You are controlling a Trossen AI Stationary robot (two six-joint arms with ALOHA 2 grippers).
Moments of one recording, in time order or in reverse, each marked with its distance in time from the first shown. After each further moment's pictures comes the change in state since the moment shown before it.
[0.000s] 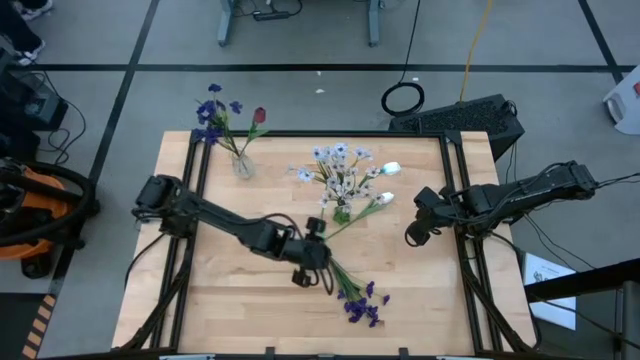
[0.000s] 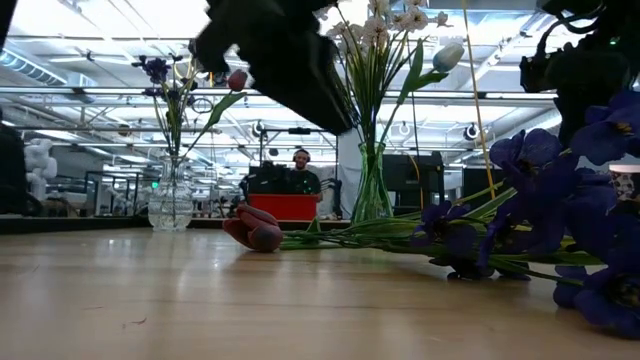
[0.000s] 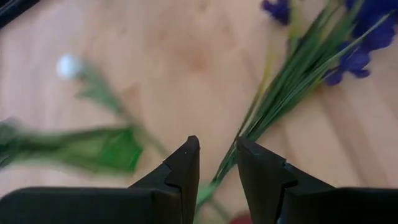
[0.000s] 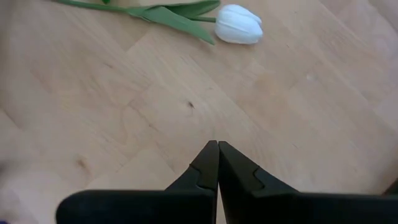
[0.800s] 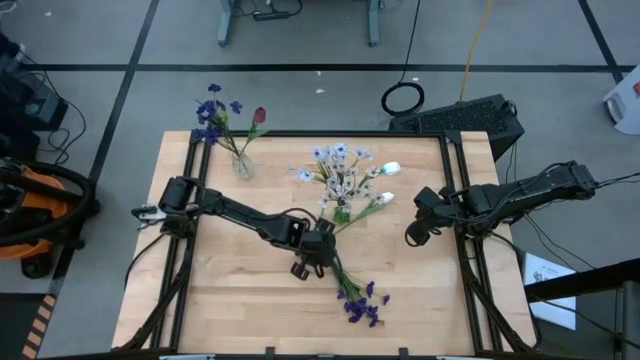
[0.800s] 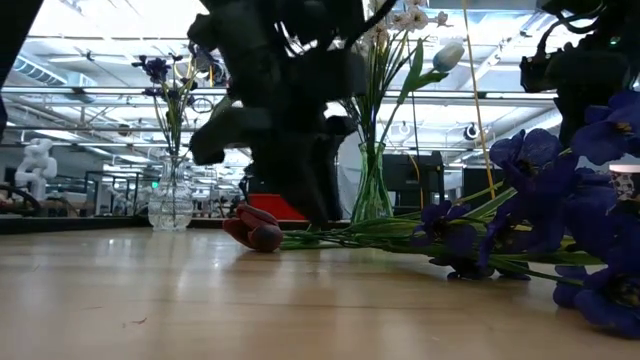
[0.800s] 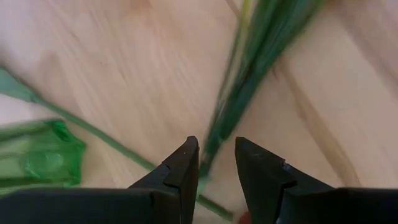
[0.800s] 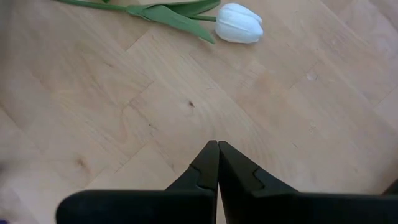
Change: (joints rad) left arm 0.109 0.148 0.005 -0.028 0.203 0.206; right arm 0.000 0.000 0.000 -0.001 -0.003 -0.001
